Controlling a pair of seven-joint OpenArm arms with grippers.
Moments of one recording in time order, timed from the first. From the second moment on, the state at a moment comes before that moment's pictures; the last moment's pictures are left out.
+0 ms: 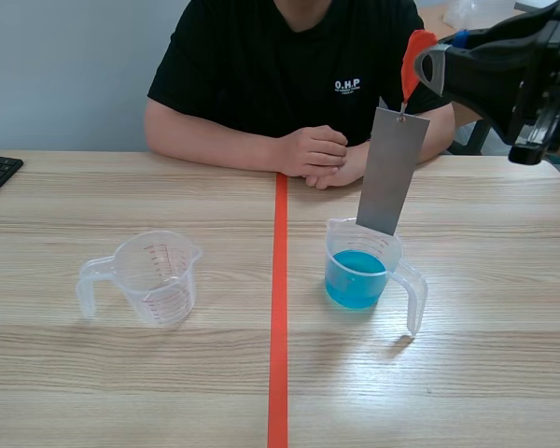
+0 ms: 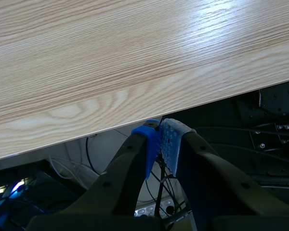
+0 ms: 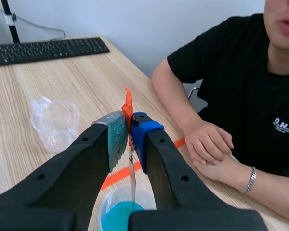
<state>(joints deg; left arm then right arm) 73.1 -26.4 -17.6 105.9 -14.9 -12.0 -7.1 -4.4 42.8 1.4 105.3 38.2 45.5 -3.4</state>
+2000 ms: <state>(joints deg) -2.5 -36.7 33.1 92.8 -0.8 -23.0 -12.2 -4.4 44.6 1.4 106.9 40.2 45.4 -3.7</state>
